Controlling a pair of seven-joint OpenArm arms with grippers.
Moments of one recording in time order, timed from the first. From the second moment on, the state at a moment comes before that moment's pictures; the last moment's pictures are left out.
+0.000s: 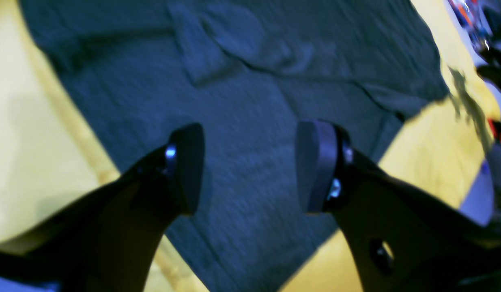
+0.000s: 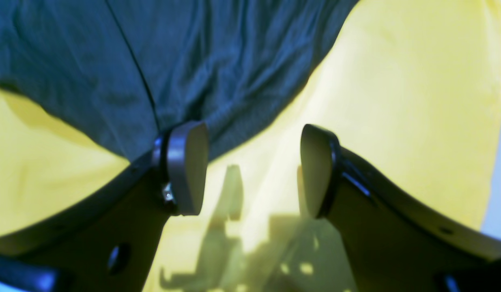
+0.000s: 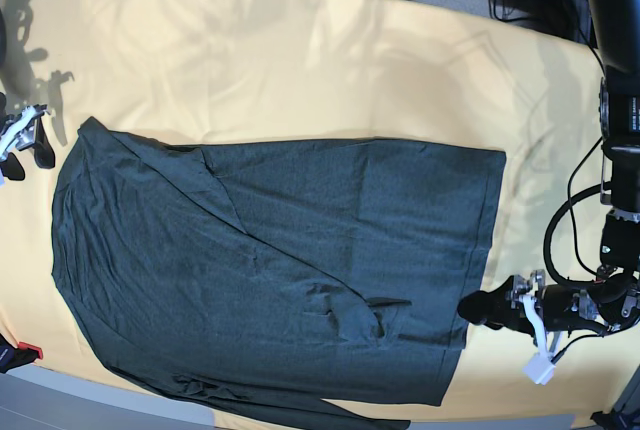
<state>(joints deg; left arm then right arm) -52.0 -34.8 24.5 46.7 -78.8 -43.7 69.8 -14.4 38.5 29.7 90.2 36.4 41.8 -41.5</state>
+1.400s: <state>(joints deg) -25.0 -45.5 27.5 96.0 -46.7 -43.9 60.6 -24.6 42.3 3.4 104.3 -4.7 31.6 -26.1</state>
